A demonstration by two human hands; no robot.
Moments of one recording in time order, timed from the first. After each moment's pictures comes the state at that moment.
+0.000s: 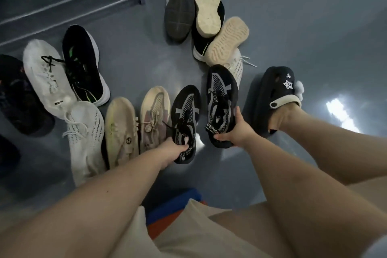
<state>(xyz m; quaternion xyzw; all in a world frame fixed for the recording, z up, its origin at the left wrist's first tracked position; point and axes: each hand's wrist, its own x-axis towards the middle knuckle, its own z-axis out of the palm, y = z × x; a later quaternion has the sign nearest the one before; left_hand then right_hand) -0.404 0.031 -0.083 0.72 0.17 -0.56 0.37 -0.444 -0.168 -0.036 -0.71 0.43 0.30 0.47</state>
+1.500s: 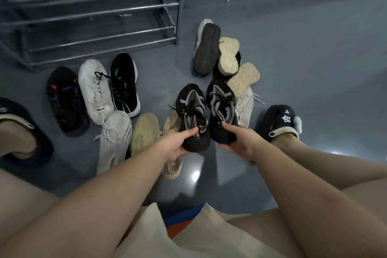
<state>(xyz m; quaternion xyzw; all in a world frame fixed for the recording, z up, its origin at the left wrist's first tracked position) -0.362 0.066 -0.012 0.51 0.24 -0.46 0.69 -0.408 -0.119 0.021 -0.49 0.46 0.20 0.71</state>
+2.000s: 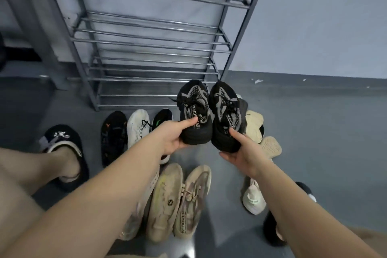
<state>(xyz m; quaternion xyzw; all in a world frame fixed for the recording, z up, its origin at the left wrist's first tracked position) -0.269 0.152 0.128 0.50 0.18 -0.32 0.78 -0.318 -0.041 0.130 -0.56 0.28 0.15 0.77</state>
